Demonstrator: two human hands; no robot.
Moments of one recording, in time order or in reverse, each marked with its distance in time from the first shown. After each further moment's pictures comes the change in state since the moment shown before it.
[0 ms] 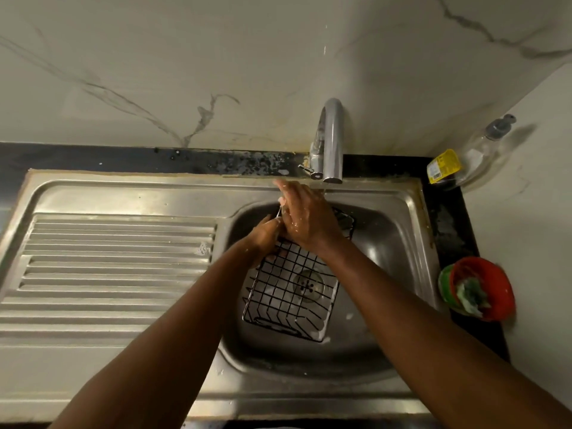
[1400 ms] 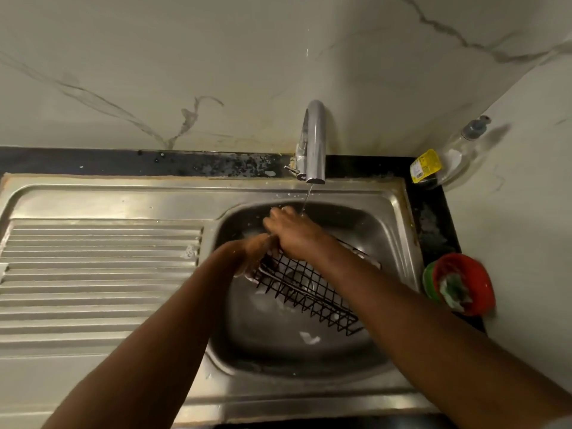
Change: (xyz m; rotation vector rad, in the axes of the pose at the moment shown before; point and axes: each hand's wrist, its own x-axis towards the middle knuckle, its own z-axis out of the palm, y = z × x) left_hand -0.005 -0.001 0.000 0.143 -0.174 -0.314; right_hand -0.008 -0.008 -0.009 -0.190 -0.679 0.064
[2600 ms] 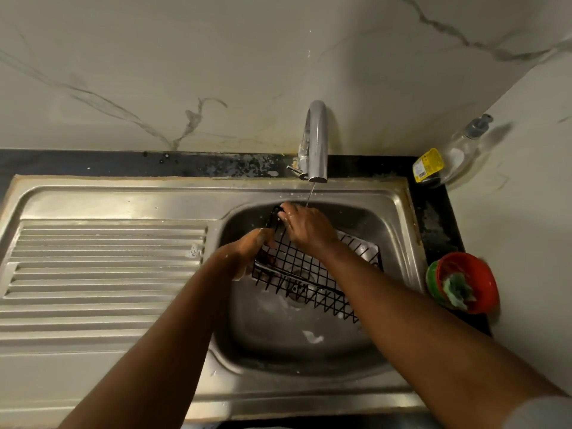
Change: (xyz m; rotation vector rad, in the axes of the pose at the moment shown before) left_hand -0.017 -0.009 -0.002 -0.187 0.089 0.137; right_hand 0.009 0.032 0.037 0.151 0.397 0.068
